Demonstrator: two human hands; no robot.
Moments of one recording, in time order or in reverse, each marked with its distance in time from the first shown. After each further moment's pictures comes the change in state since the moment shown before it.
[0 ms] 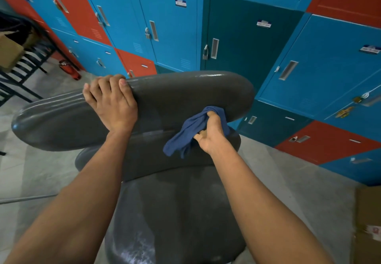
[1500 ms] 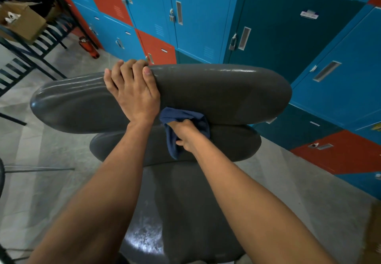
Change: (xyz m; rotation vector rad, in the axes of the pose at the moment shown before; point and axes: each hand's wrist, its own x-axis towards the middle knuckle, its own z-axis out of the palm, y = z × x) left_hand -0.001 0.002 0.009 -0.020 0.023 -0.023; right_hand 0.030 0.077 0.065 -0.867 -0.209 0.085
